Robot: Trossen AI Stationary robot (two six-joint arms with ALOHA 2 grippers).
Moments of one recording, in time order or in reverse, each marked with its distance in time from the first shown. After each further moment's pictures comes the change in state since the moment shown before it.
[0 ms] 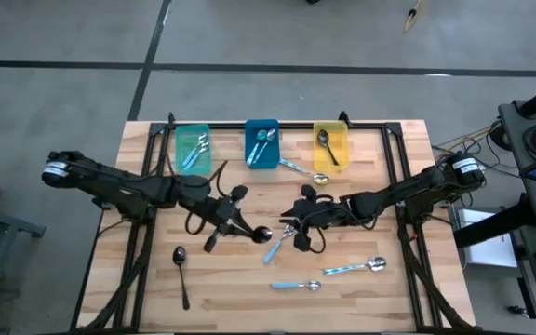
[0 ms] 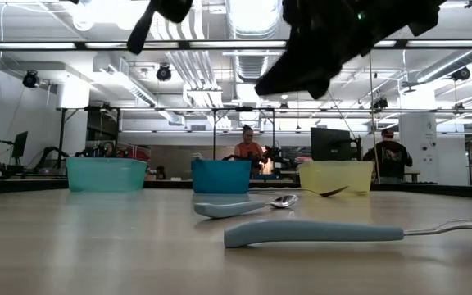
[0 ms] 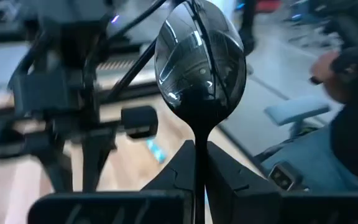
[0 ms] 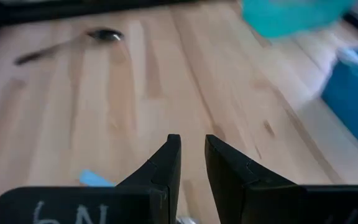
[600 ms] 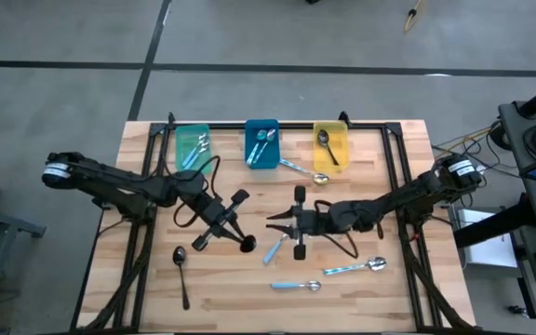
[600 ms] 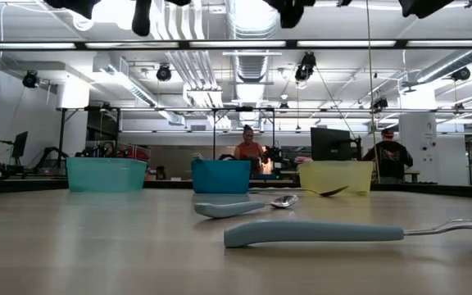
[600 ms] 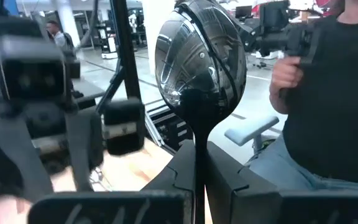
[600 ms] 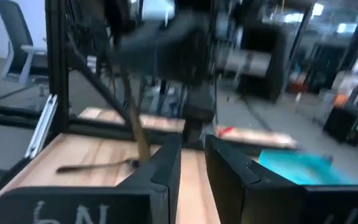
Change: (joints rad) left arm 0.049 0.006 -0.078 0.255 0.288 0.086; right arm 0.073 0.042 0.000 0.613 0.002 -0.415
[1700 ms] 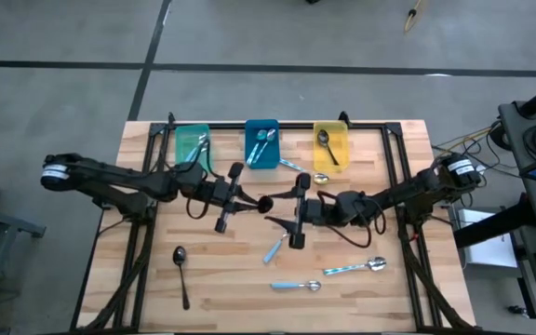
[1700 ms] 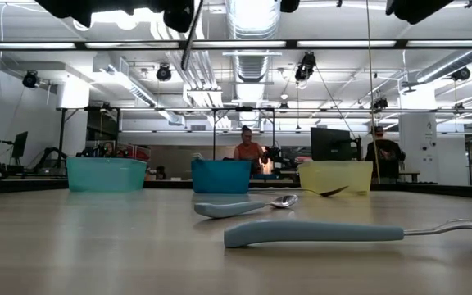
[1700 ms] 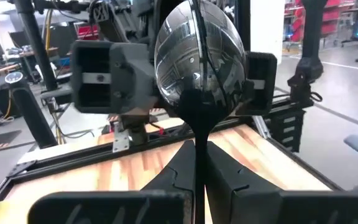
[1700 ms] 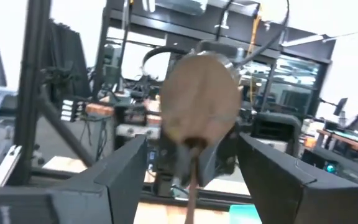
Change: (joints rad) left arm 0.082 -0.016 -0.032 0.045 -0.368 0.035; right arm -0.049 0.000 0.001 0.229 -0.003 -0.112
